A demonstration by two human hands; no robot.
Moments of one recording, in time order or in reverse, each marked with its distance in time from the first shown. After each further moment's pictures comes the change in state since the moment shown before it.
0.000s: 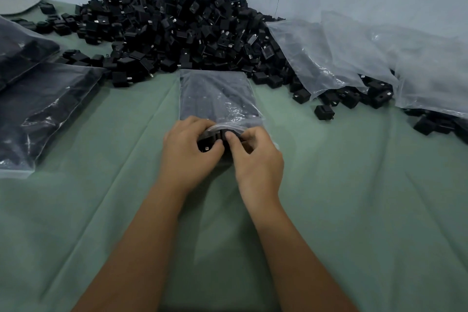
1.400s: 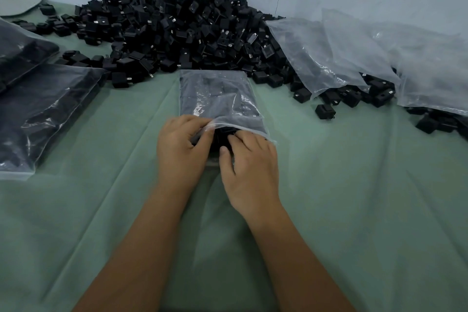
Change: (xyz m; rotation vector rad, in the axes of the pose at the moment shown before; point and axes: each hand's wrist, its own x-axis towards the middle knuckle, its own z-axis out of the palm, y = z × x) left_hand -0.001 -0.008 0.005 -0.058 0.238 0.078; right_hand -0.012 -0.003 -0.008 -0.472 -0.098 -0.461
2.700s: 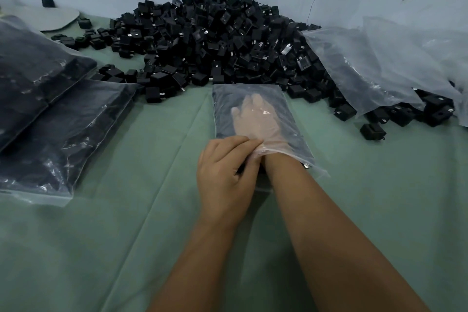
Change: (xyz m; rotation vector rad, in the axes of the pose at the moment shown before) left_hand 0.001 -0.006 0.011 -0.071 0.167 0.156; right_hand 0.128 -0.015 0.071 -0.045 -0.496 0.083
